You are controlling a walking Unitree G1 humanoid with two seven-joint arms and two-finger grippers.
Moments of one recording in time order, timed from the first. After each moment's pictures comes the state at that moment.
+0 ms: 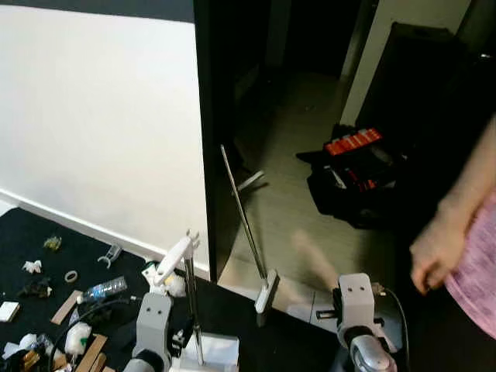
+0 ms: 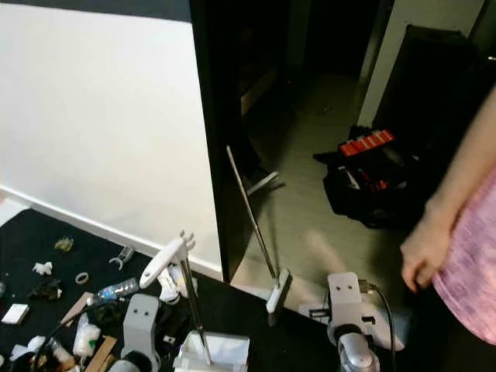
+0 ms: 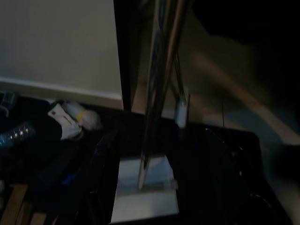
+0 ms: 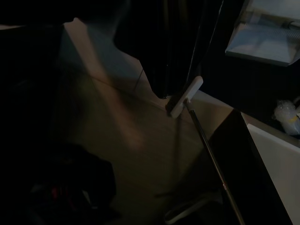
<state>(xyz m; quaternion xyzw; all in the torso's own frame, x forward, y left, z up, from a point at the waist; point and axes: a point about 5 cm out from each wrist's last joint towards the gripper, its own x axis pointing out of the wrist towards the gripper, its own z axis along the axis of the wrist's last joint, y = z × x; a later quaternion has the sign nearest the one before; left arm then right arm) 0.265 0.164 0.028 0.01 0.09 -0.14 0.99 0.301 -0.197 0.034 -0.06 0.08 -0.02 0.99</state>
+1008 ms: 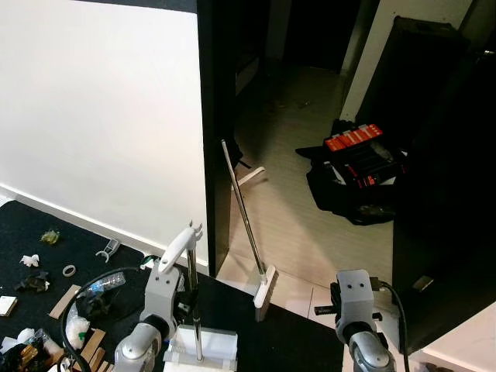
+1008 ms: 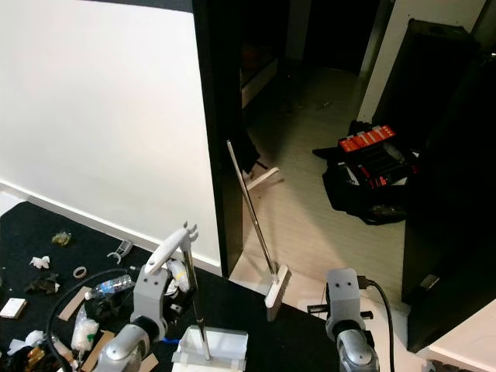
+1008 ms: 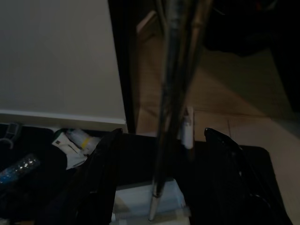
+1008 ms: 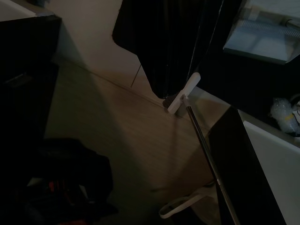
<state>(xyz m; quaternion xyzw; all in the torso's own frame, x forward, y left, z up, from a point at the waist) 0.304 0.168 0.049 0.05 0.05 -0.15 0.99 0.303 -0.193 0.038 -0.06 0.06 -0.01 1.00</state>
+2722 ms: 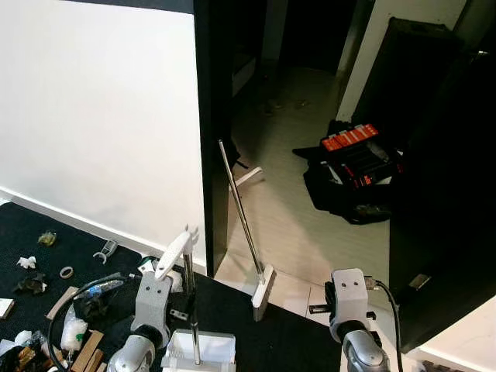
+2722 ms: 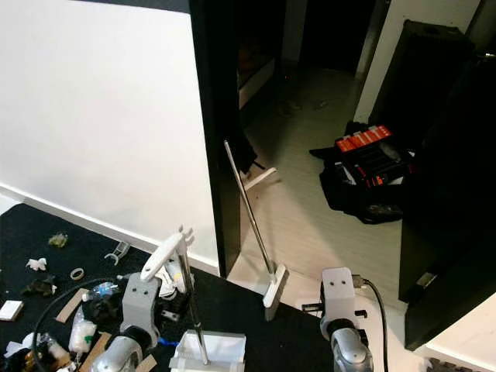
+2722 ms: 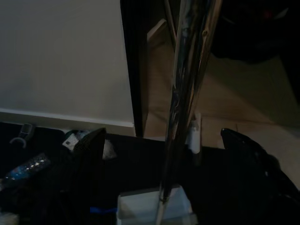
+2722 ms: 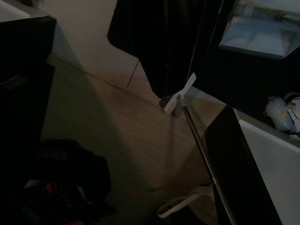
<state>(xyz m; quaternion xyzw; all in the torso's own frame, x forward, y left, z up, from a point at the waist) 0.283 0.166 0.043 0.04 0.04 -0.12 0.99 0.305 -0.184 0.038 -0.05 0.07 -0.01 1.00</state>
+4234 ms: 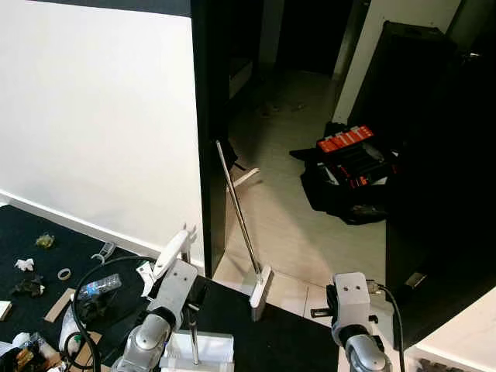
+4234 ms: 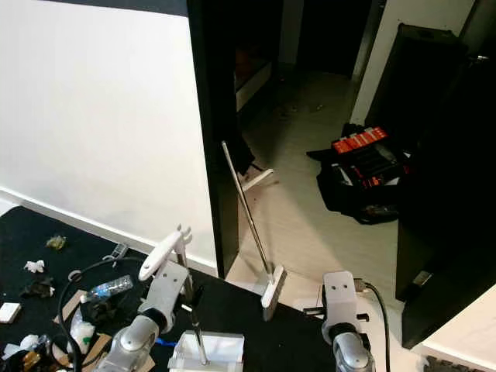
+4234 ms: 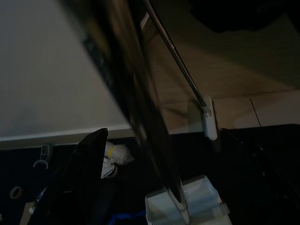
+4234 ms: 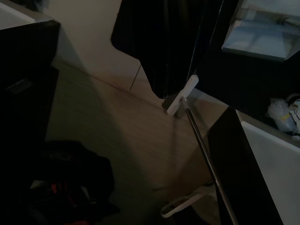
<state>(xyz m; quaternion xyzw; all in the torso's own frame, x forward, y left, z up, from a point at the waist) 0.319 0.155 0.049 0.16 0.05 -0.14 0.97 0.298 -0.187 0.034 -0.05 0.07 0.00 1.00</state>
